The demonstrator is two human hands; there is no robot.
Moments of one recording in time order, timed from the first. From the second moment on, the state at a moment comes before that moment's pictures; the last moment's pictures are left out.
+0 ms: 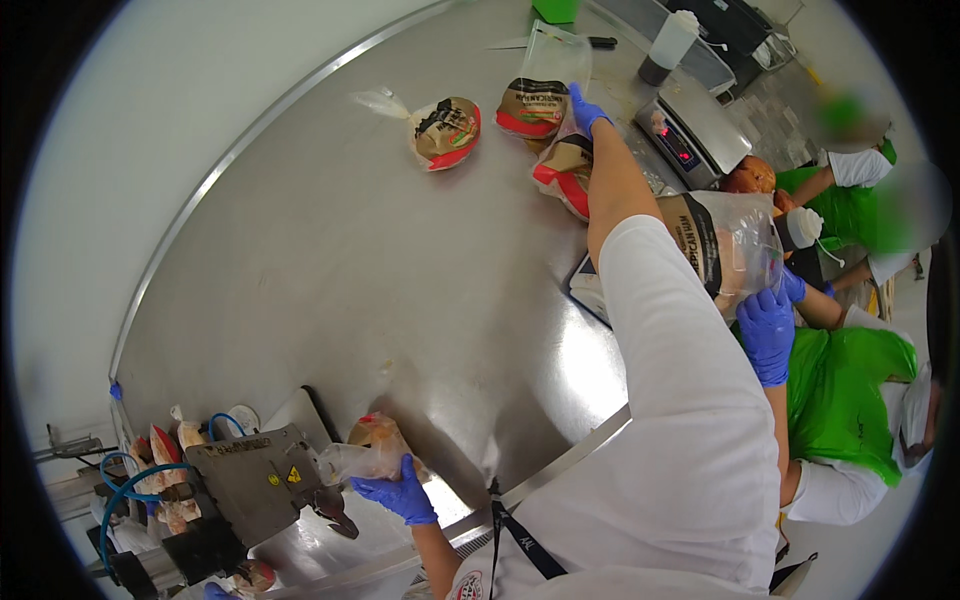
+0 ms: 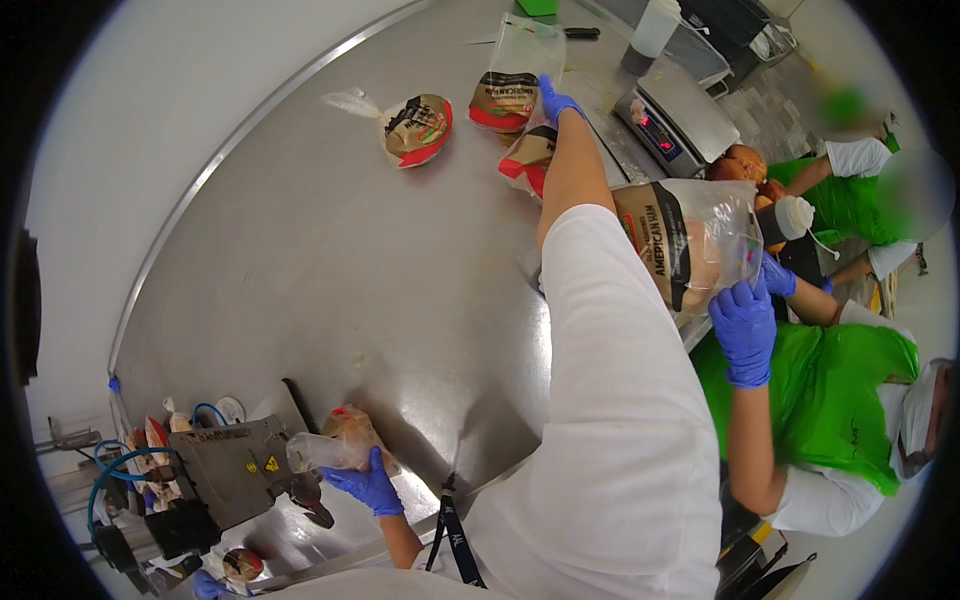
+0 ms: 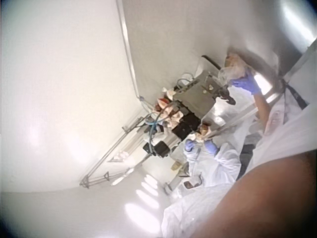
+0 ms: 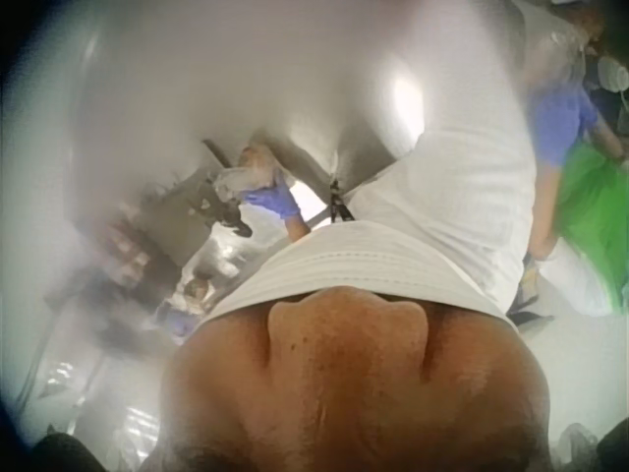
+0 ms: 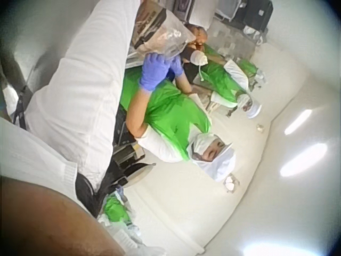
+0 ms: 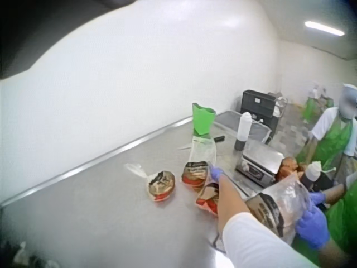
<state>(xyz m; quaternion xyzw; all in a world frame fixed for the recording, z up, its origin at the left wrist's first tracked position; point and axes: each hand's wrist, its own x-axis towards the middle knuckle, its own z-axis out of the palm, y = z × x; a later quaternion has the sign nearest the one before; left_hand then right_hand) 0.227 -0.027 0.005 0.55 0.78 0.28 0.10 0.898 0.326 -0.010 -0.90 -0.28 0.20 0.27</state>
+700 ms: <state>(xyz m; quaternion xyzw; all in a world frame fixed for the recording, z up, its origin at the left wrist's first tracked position) 0.189 -0.033 0.034 0.64 0.60 0.41 0.24 0.582 0.245 0.018 -0.77 -0.59 0.07 0.22</state>
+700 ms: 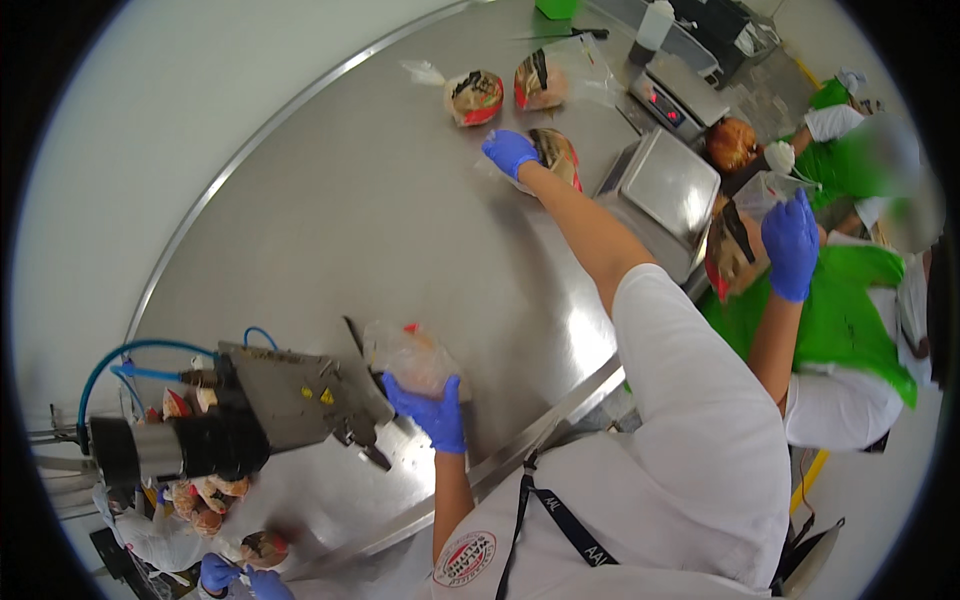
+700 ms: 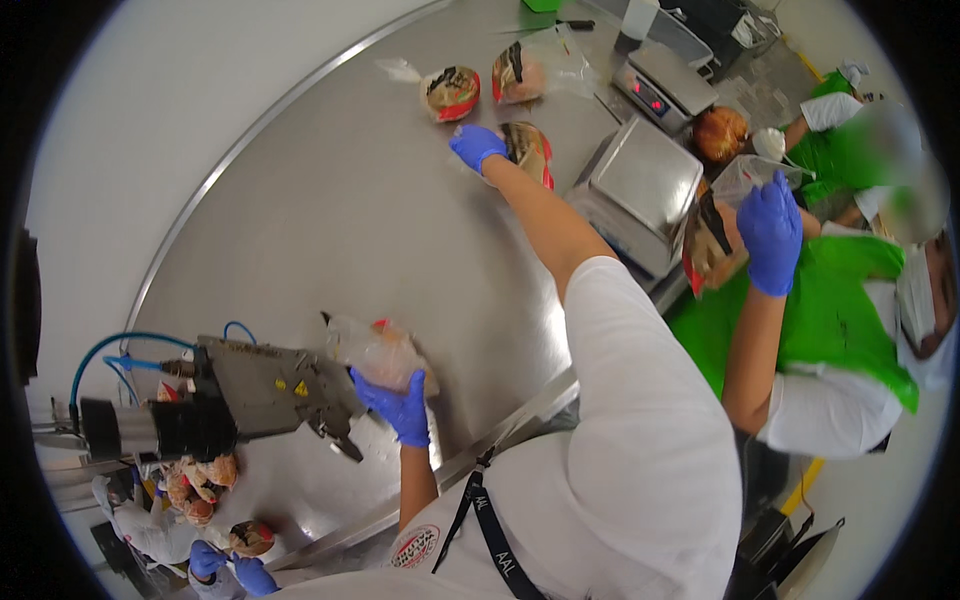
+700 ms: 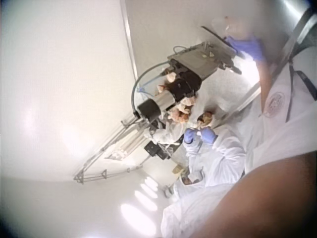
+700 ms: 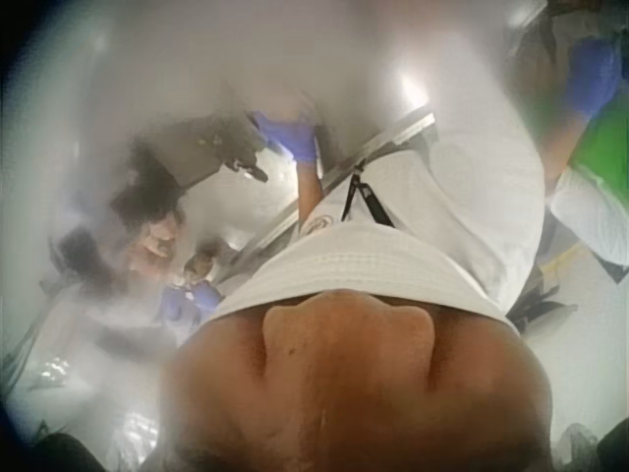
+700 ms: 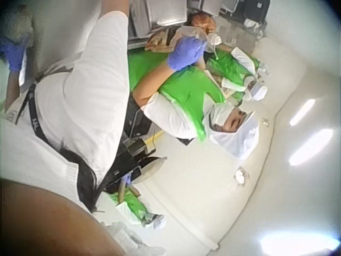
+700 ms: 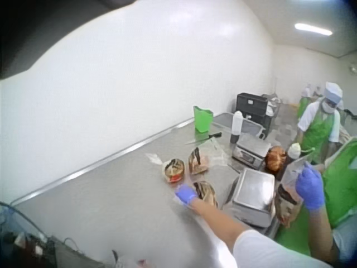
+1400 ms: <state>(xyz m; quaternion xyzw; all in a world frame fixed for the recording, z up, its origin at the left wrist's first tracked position) 0.164 -0.072 0.047 0.59 0.66 0.39 0.25 0.736 0.238 0.117 -0.96 -0.06 -0.04 0.27</state>
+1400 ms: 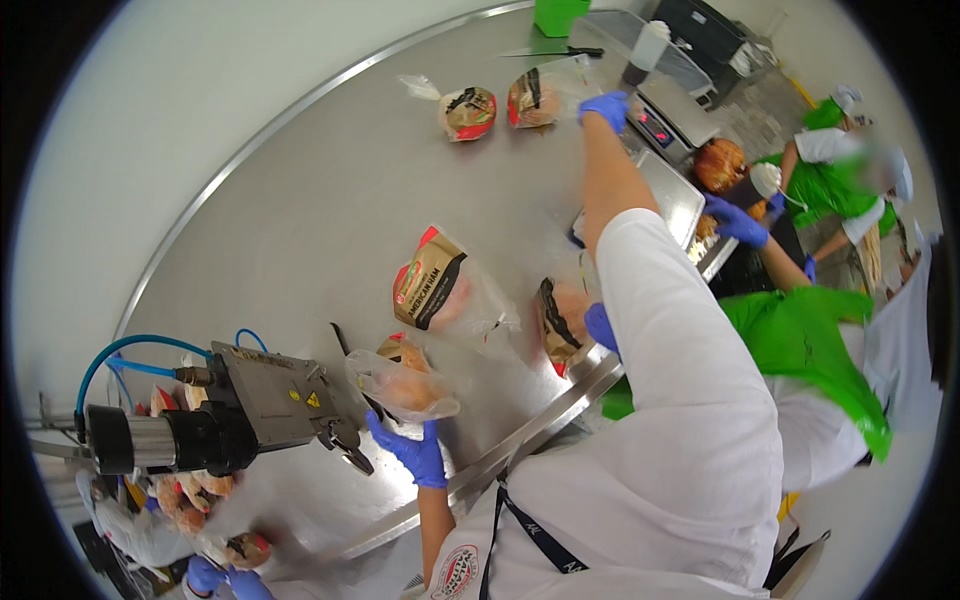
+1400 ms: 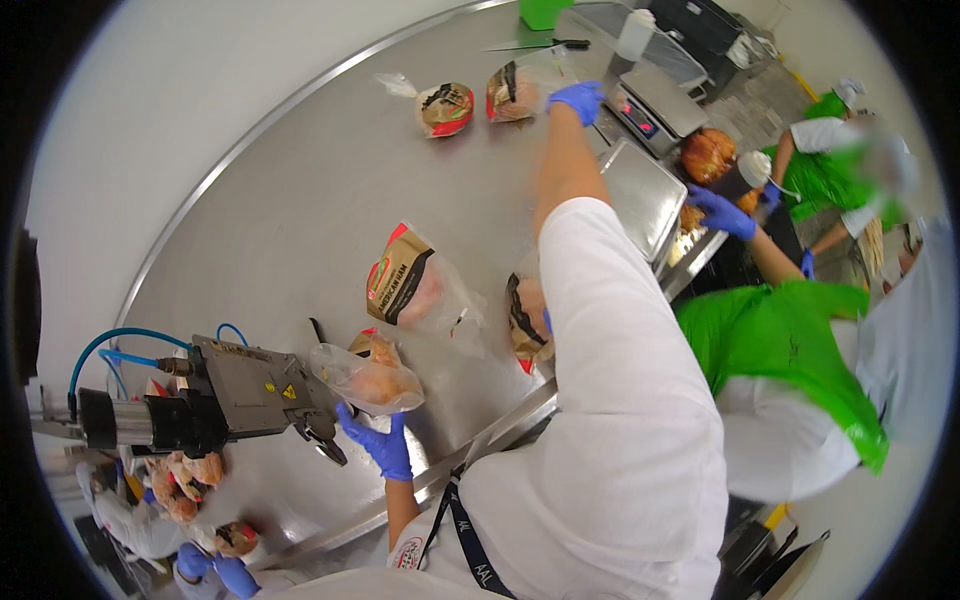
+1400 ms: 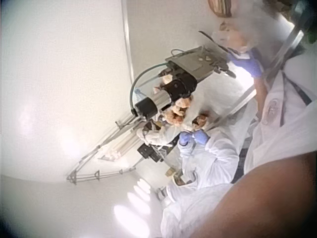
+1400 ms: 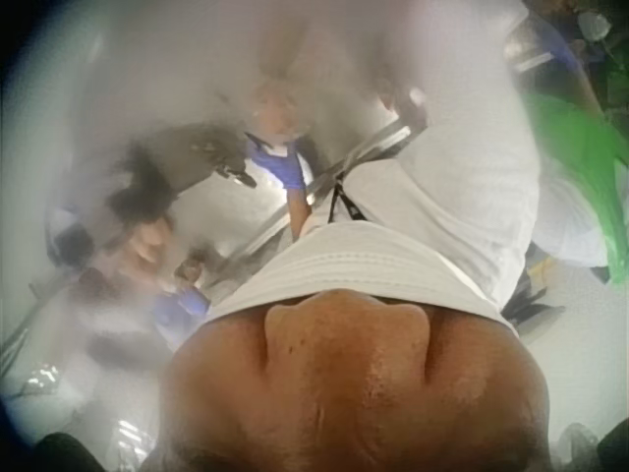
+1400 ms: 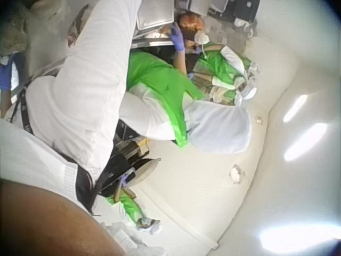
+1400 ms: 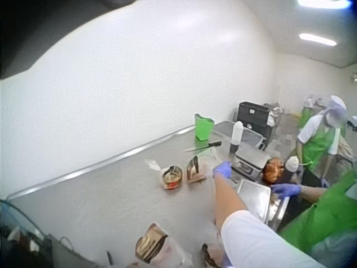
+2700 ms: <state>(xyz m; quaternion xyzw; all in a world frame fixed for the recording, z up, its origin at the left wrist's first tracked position) 0.116 -0.031 0.036 0.55 0.40 0.53 0.51 0.296 -0.006 0.043 -0.60 -0.66 0.33 0.31</state>
